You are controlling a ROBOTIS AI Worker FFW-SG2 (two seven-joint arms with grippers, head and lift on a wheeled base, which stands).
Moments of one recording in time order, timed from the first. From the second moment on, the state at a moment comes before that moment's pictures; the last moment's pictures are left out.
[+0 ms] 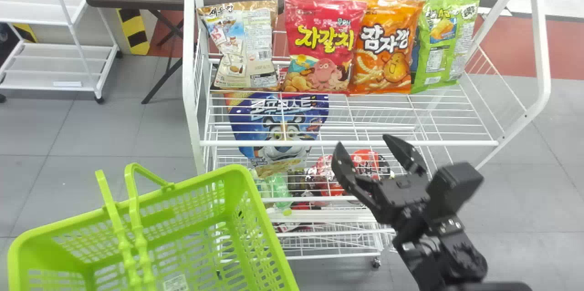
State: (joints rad) left arm 0.71 0.12 0.38 -2.36 0.32 0.98 -1.57; right arm 0.45 0.00 -0.01 -1.96 -0.04 0.08 0.26
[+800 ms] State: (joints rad) left arm 0.72 0.12 0.38 -2.33 0.32 0.93 -1.57; right arm -0.29 0.00 0.27 -1.22 -0.18 0.04 0.15
